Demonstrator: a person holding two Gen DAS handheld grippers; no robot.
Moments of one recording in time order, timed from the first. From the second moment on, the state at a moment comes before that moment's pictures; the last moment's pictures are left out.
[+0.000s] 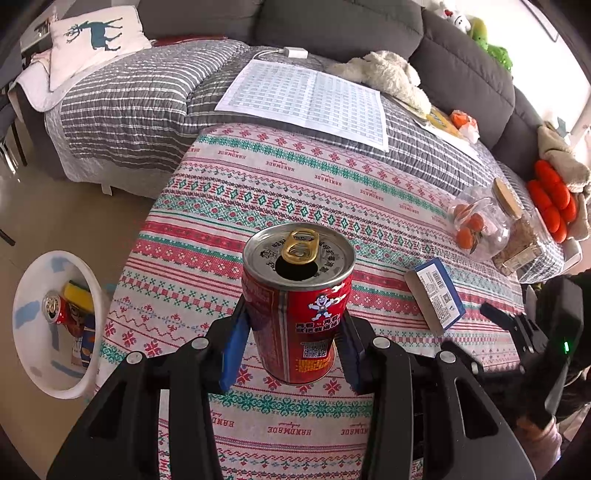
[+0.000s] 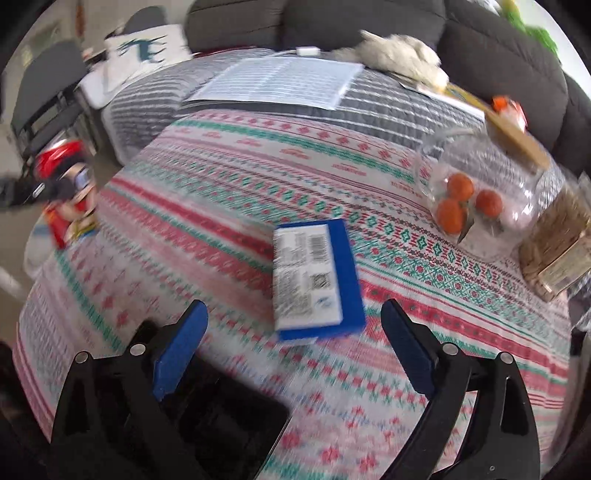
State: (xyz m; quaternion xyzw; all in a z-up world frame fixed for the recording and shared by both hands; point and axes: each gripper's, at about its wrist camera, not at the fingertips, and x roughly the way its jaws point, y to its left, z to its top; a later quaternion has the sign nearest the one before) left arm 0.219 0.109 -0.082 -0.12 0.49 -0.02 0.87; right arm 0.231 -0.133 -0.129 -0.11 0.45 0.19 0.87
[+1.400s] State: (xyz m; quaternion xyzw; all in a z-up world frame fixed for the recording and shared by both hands) left arm 0.155 0.219 -0.038 -0.19 0.42 0.03 0.88; right arm 0.180 -0.033 -0.077 -0.10 0.44 0.23 0.86
